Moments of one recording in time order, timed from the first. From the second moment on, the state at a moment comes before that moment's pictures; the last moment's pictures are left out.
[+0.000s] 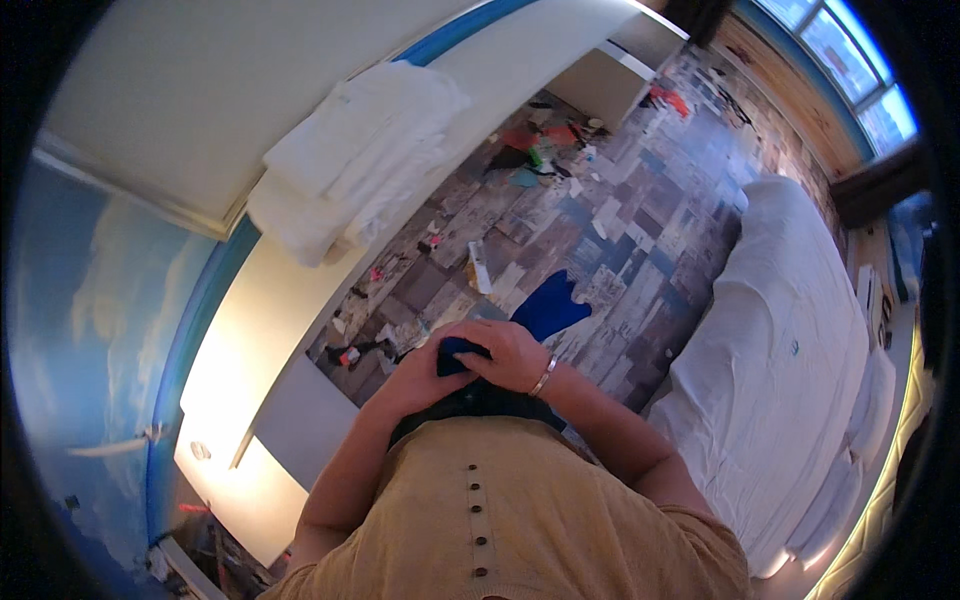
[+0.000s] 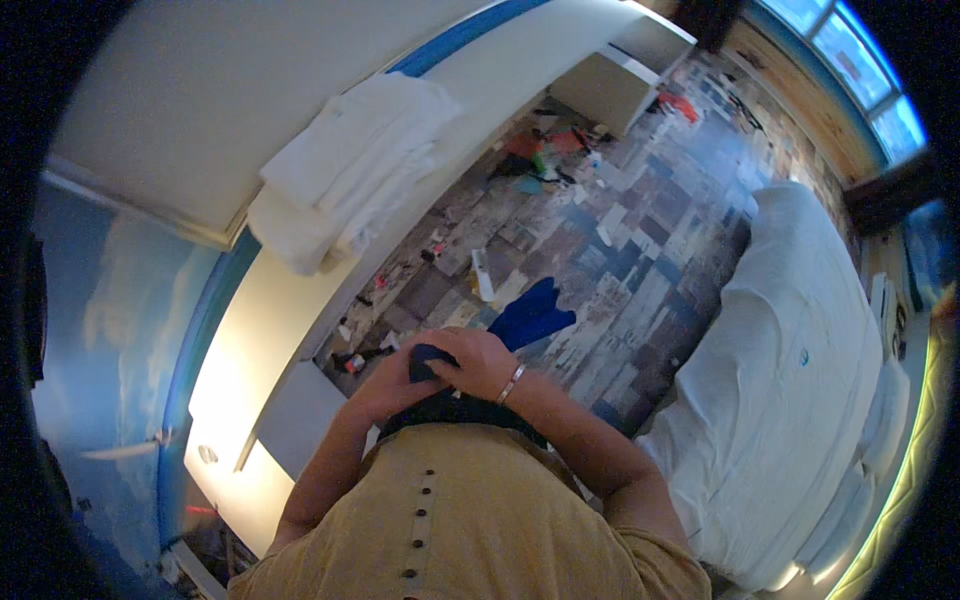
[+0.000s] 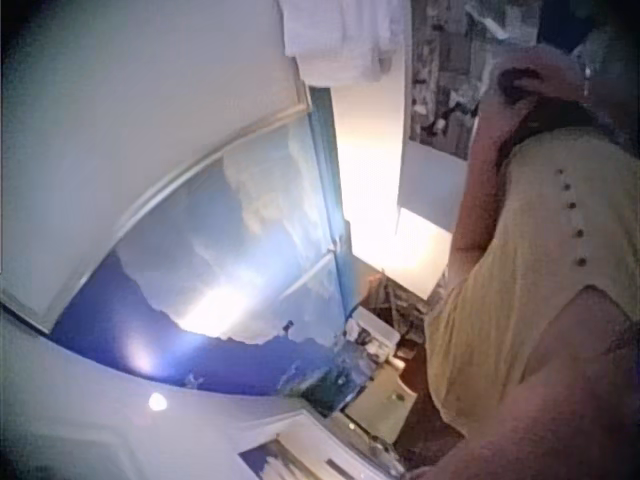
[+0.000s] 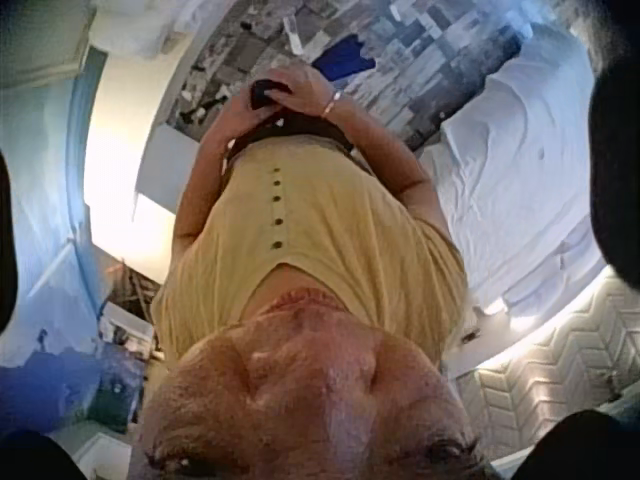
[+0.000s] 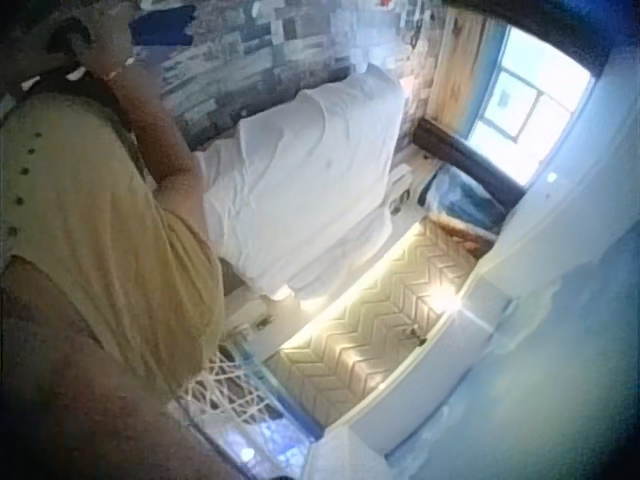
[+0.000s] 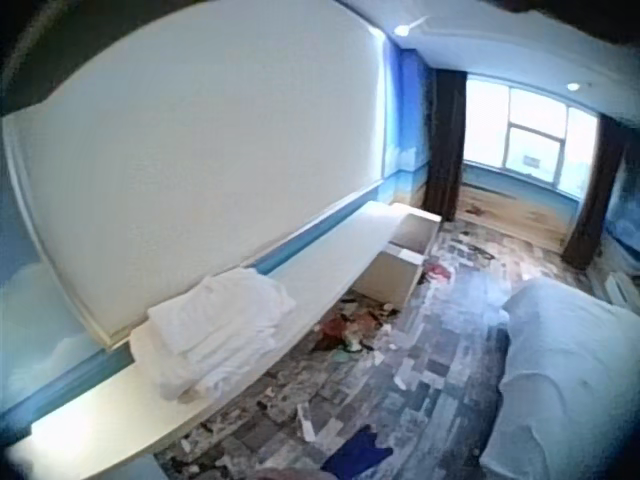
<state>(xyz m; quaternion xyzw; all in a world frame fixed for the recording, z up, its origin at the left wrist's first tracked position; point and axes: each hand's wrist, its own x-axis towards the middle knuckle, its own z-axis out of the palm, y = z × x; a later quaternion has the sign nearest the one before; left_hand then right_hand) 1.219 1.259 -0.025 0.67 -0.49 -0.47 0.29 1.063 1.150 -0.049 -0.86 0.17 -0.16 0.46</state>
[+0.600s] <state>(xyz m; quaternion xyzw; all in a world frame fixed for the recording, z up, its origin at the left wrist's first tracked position) 1.216 0.975 -0.062 0.46 -0.32 -0.74 0.36 0.935 1.000 -0.154 -0.68 0.54 -0.09 0.49</state>
